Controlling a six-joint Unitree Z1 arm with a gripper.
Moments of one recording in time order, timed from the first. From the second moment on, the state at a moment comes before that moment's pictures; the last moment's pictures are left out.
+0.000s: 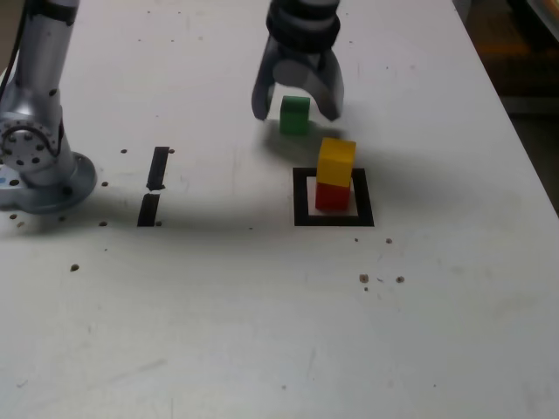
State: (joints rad) arm 0.24 2.04 -1.42 1.17 0.18 0.38
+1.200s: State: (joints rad) arm 0.02 1.74 -1.66 1.49 0.18 0.17
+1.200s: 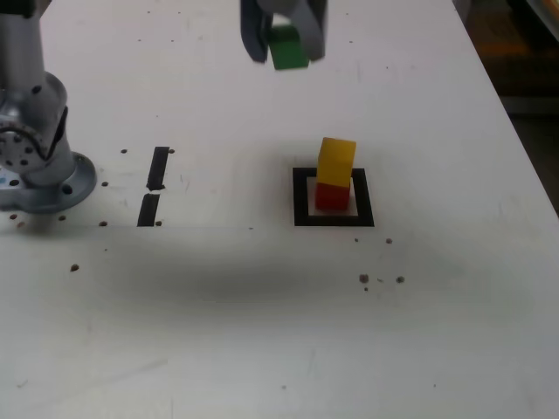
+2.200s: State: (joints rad) arm -0.17 2.08 -1.89 1.61 0.15 0.05
